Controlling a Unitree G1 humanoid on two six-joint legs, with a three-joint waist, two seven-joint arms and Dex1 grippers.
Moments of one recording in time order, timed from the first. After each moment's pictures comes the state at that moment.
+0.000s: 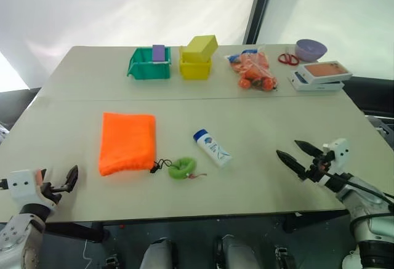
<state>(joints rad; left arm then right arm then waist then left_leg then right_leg) 0.25 0.44 0.57 -0.06 -0.43 0.21 -0.35 -0.03 -0.57 -0.34 0.14 0.47 0.15 0.87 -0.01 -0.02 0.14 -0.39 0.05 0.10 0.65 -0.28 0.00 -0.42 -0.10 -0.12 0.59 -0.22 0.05</state>
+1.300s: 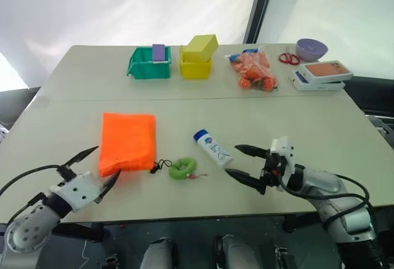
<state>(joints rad) 0.35 0.65 0.32 -0.22 0.10 -0.38 -0.52 -0.05 -0.56 0.01 -0.33 0.53 0.38 0.94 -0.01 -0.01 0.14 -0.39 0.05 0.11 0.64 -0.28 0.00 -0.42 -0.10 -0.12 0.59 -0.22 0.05</state>
